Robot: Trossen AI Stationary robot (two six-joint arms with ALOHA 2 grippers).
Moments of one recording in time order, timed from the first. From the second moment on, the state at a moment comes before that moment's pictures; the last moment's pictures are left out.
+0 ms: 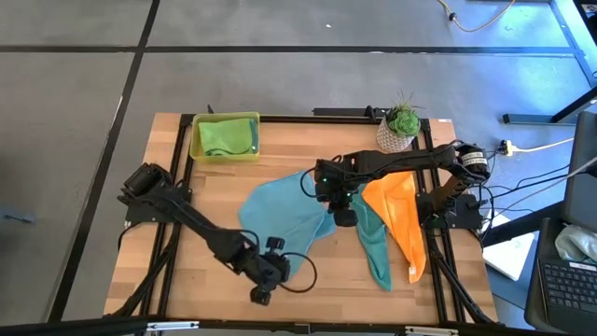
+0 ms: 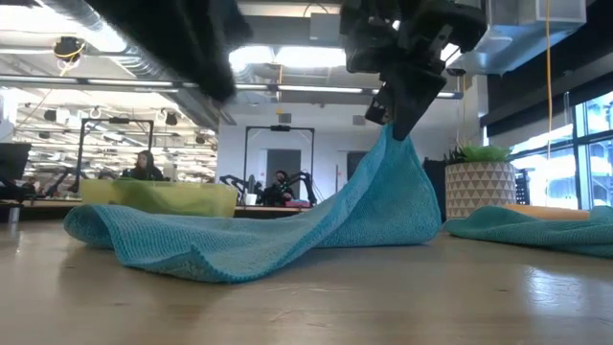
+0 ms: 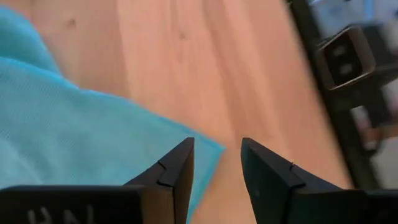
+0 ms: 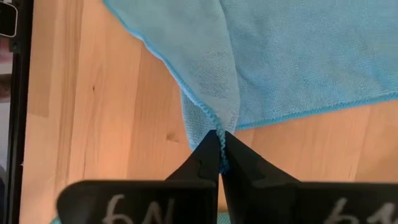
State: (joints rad) left arm -0.58 1.82 1.25 -0.39 -0.20 -0.33; right arm -0.05 1.71 1.29 -0.83 -0.34 -0.09
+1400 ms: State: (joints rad) left arm -0.54 1.98 1.25 -0.26 -0.05 -0.50; right arm -0.05 1.71 1.29 -0.85 -0.39 -0.05
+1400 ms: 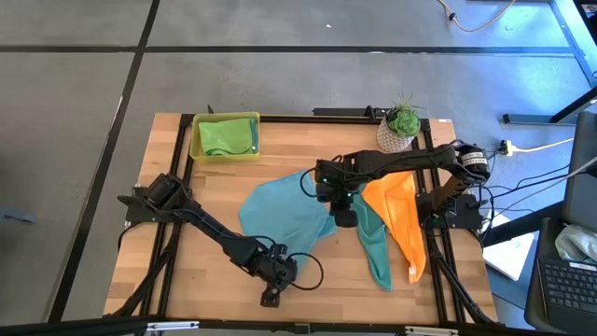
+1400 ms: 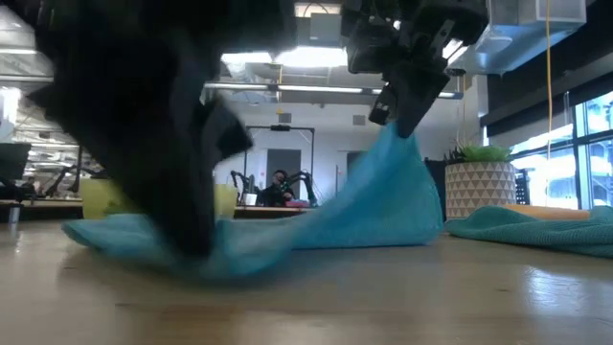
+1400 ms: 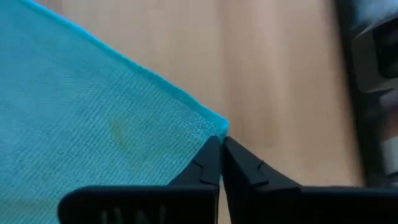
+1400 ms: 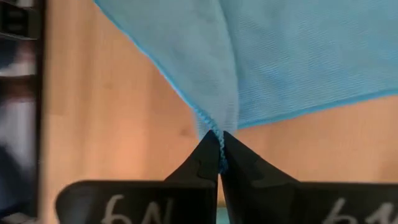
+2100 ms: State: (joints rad) left arm -0.59 1.53 1.54 -1.25 -0.53 -0.67; right arm 0.04 1.29 1.46 -0.94 -0.07 -0.02
